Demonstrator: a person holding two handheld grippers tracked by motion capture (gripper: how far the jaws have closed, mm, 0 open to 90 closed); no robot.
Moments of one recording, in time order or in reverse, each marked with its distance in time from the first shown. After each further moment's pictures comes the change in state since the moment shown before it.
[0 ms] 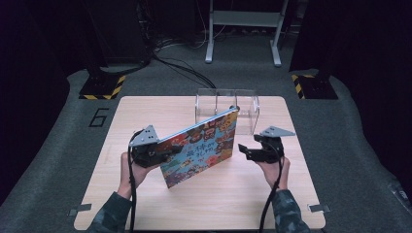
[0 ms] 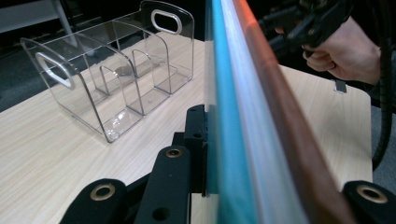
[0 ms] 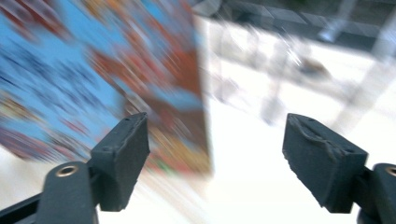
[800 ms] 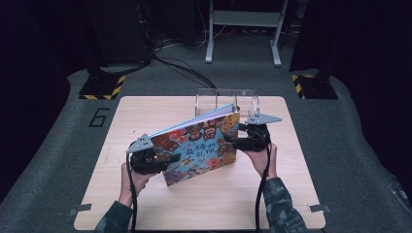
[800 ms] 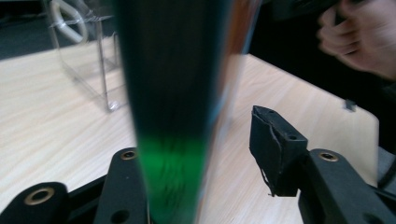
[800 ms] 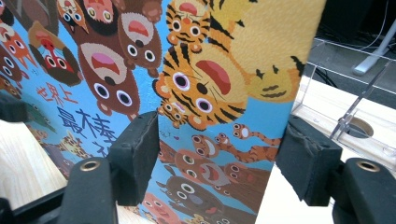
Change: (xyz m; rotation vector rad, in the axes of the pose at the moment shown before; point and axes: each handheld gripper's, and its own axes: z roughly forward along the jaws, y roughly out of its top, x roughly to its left) left arm 0.011 -0.039 0.005 -0.069 -0.008 -0.157; right arm 0.037 0.062 0.015 -0.066 0.153 -0.108
